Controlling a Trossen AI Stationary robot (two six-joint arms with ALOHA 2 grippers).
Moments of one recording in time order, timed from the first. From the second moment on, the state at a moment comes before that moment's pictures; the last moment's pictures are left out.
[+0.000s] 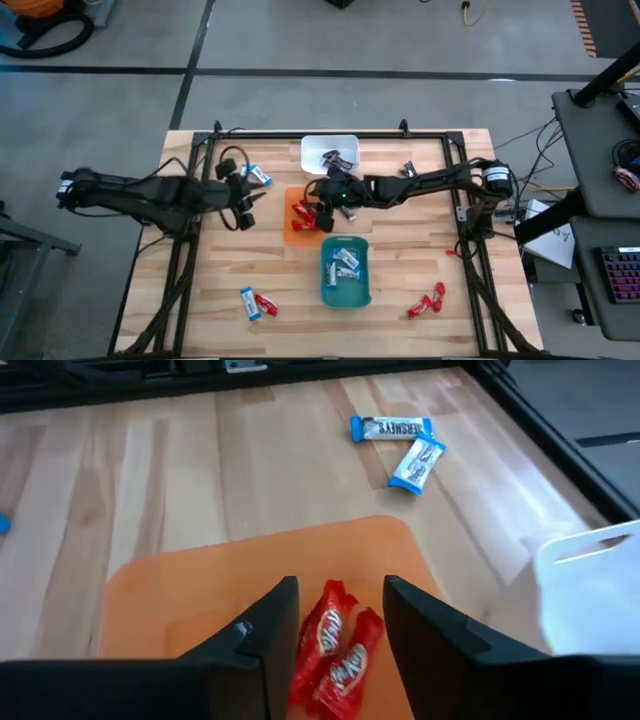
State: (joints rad) left arm -0.09 0.85 0.76 -0.54 -0.51 -0.12; right arm -0.09 1.81 1.20 0.05 0.11 0.06
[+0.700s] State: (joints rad) left arm 0.56 1.14 0.70 -0.62 -0.21 -0.13; right arm -0.09 1.55 1.16 -0.27 0.10 0.09
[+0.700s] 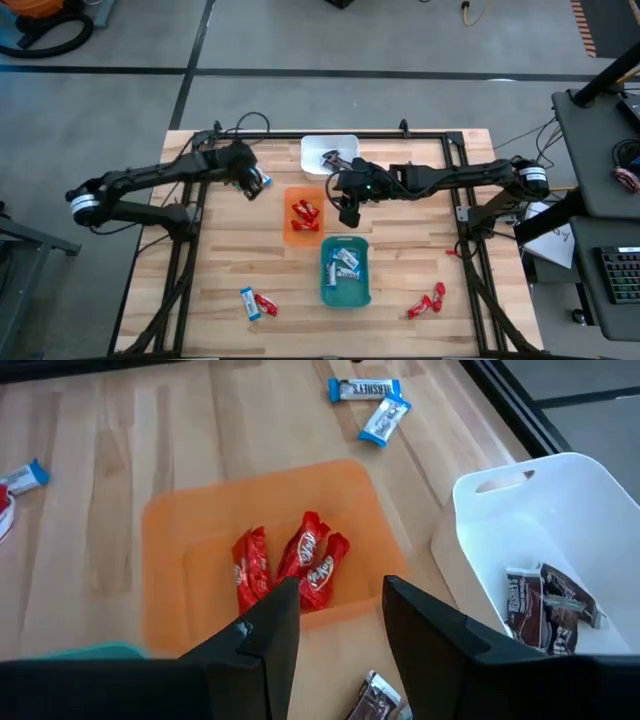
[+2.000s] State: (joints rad) left arm 0.71 1.37 0.70 -0.57 -0.27 -0.24; right arm -0.09 1.55 1.16 -0.25 0.11 0.12
